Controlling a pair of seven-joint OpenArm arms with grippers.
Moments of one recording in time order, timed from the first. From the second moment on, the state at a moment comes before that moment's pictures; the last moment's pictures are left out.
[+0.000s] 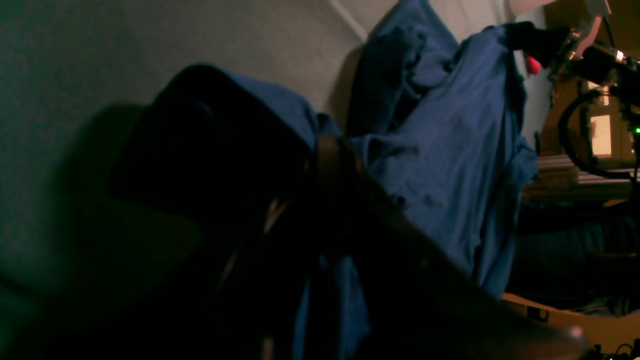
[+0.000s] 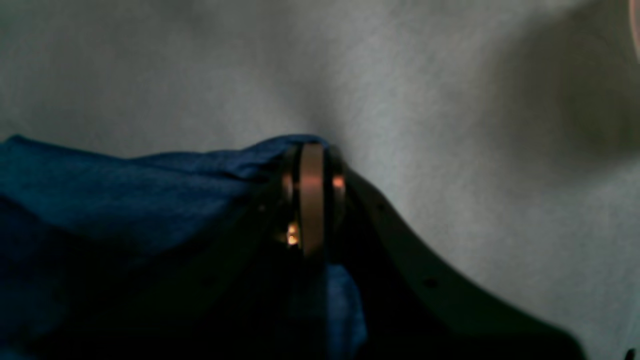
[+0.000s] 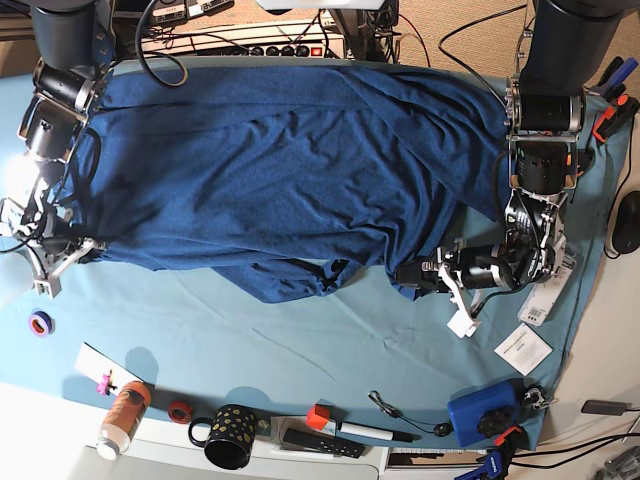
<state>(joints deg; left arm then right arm) -30.8 -12.1 0.3 41.1 -56.6 -43.0 59.4 26.5 31.0 23.0 45.7 9.9 32.2 -43.2</state>
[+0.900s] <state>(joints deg) -31.0 -13.7 -13.2 41.1 -51.0 -43.1 58.6 27.3 30.3 23.0 45.6 10.0 23.3 -44.7</state>
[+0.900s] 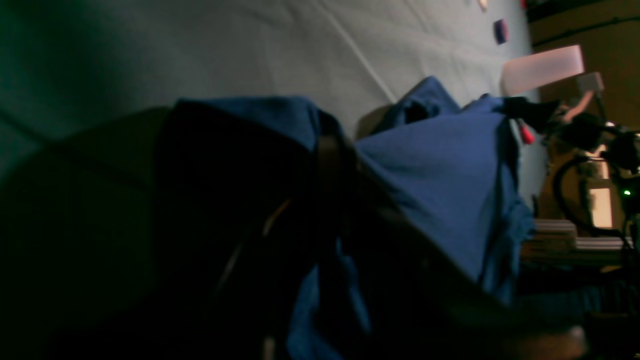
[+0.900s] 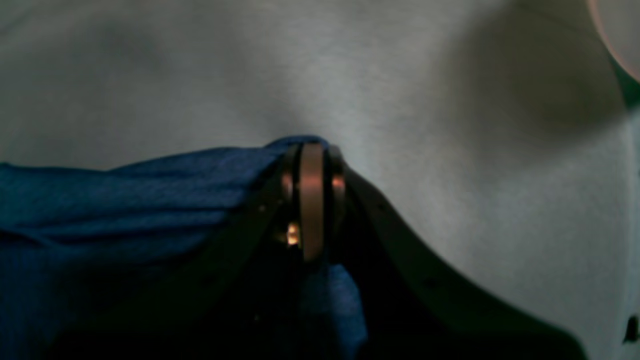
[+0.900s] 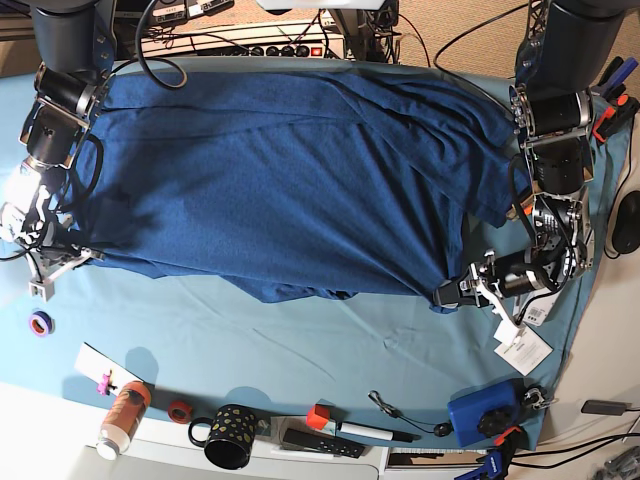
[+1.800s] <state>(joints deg) -30.8 -15.0 -13.2 41.1 -55.6 -43.1 60.4 25.8 30.3 23.0 48.7 15.4 26.9 -48.0</state>
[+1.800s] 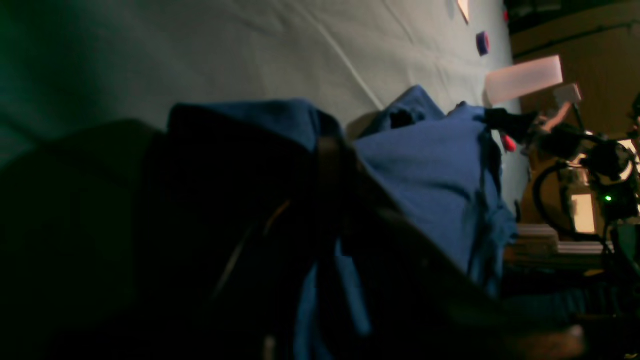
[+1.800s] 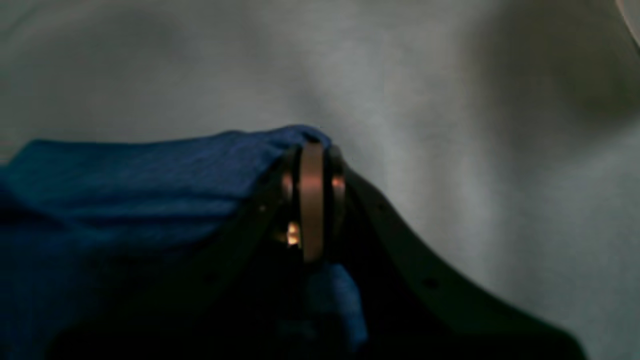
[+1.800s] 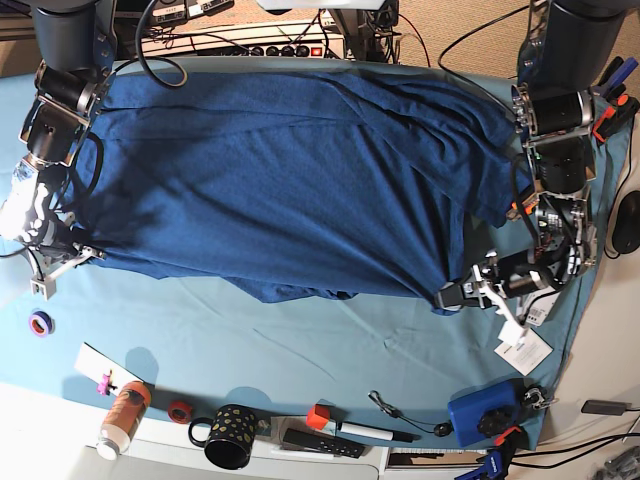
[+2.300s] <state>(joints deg) -28.3 -18.2 -13.2 41.2 -72.2 -43.1 74.0 6.9 30.4 22.8 84.6 19.7 27.0 -54.4</state>
